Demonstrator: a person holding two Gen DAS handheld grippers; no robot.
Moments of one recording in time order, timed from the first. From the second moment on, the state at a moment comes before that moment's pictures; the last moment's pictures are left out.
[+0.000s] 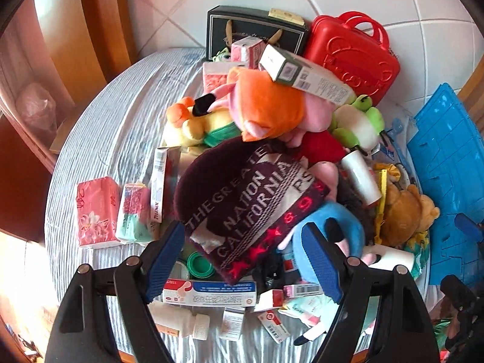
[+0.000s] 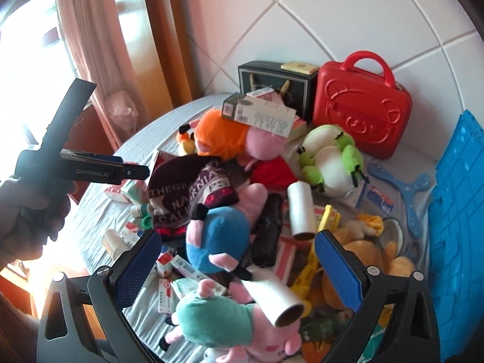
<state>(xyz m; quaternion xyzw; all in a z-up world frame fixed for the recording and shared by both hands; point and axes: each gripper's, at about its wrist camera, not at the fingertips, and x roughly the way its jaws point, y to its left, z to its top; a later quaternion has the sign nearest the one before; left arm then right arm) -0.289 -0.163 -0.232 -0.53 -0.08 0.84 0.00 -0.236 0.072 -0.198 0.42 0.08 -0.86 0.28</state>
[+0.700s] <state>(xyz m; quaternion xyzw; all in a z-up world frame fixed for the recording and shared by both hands) -0.376 -0.207 -0.332 -0.58 -0.08 0.81 0.06 -0.273 -0.018 -0.302 0.50 0.14 -0.82 0.25</state>
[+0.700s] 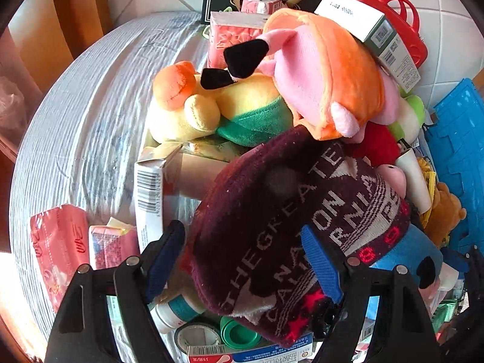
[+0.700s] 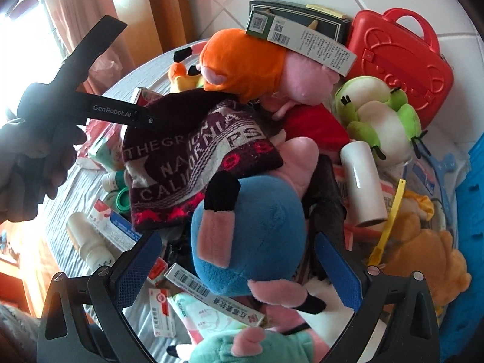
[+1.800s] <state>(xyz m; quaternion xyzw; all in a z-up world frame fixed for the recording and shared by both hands) -0.342 -0.212 -0.265 -0.52 -0.09 0.84 0.11 -0.272 -0.018 -0.276 0.49 0.12 -0.84 0.22</state>
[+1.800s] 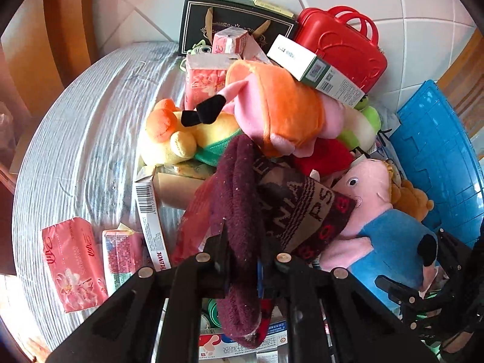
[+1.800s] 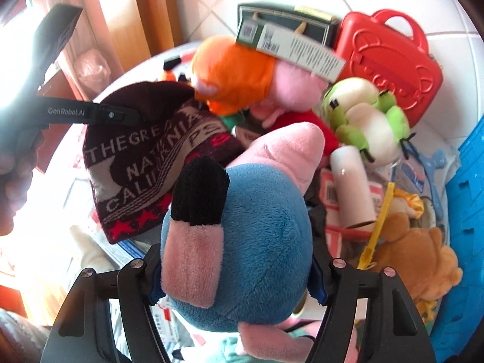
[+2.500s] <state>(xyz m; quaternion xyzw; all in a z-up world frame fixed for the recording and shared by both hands) -0.293 -0.175 -0.153 -0.43 -0.09 0.89 0.13 -0.223 0.048 -0.184 0.41 0.05 -0.88 0.23</state>
